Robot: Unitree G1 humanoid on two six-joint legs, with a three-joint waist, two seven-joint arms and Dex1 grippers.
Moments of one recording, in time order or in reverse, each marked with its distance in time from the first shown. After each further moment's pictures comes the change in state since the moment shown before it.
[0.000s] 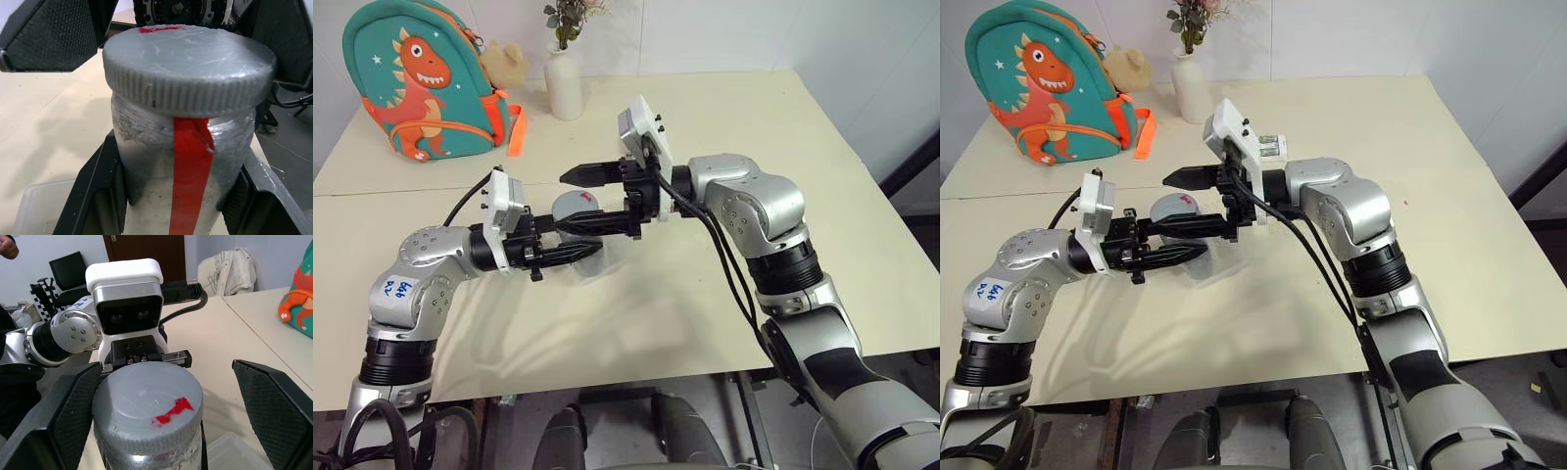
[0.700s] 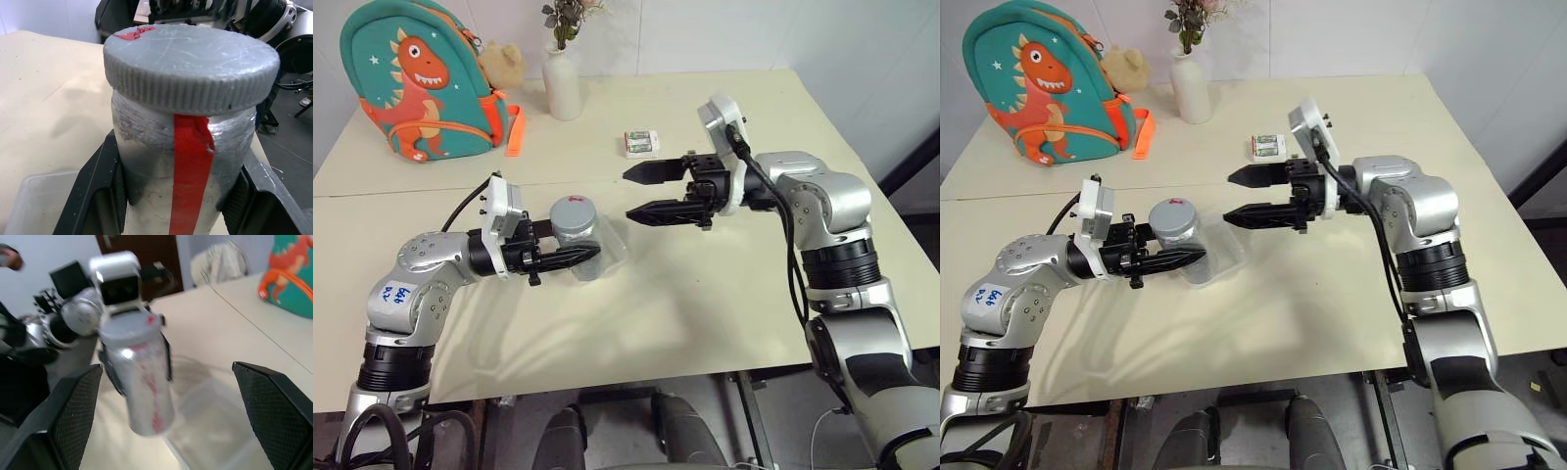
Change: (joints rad) left arm 0.031 0.002 0.010 -0.013 0.000 0.000 0.000; right arm 0.046 -0.182 -0.097 0.043 0.083 0.027 0.191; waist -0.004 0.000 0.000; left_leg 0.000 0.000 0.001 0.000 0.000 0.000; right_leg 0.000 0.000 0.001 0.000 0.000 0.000
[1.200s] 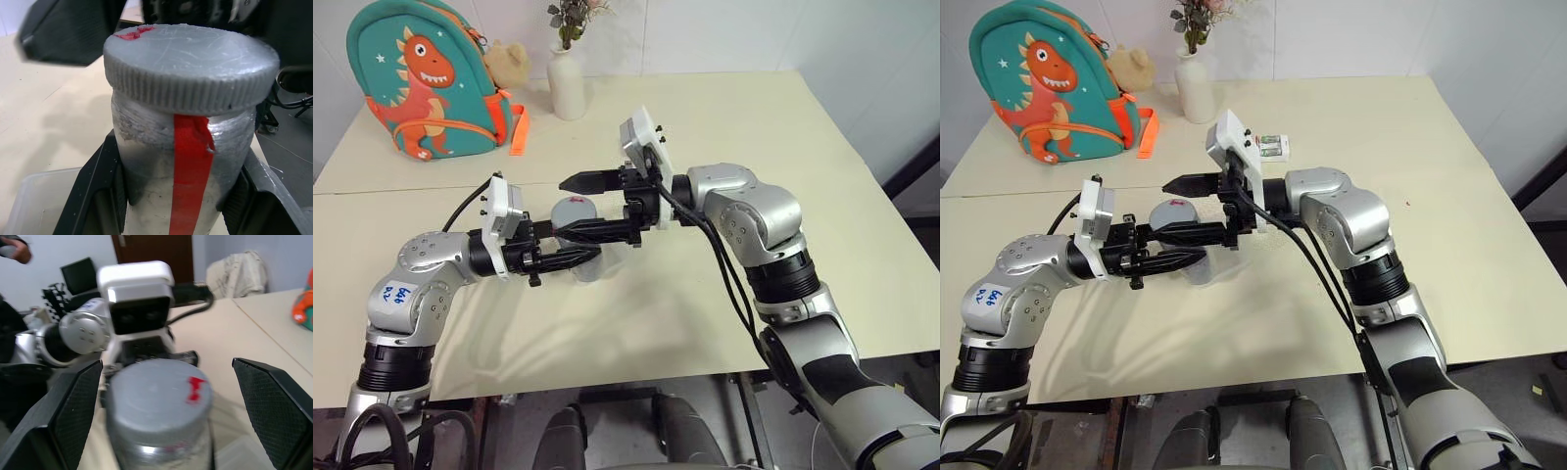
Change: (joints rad) left arm -0.001 0.000 -0.002 -0.002 0.000 0.000 -0.008; right arm -0.001 0.202 0.097 -0.078 -0.082 -0.039 -0.196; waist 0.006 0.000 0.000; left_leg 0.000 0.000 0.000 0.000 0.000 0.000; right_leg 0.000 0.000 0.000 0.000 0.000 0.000
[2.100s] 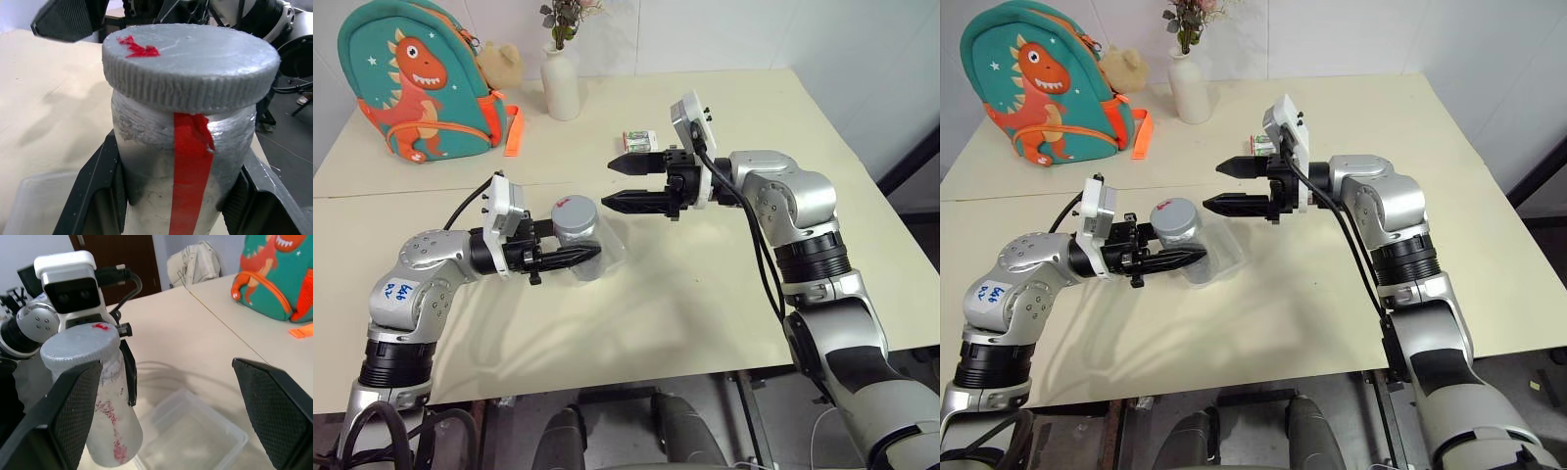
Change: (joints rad) left arm -0.014 0.000 -0.007 0.022 0.006 -0.001 -0.008; right arm -0.050 -0.124 -0.082 0.213 -0.016 -0.050 0.089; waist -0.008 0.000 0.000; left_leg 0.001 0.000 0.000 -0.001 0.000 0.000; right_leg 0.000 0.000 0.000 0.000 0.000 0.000
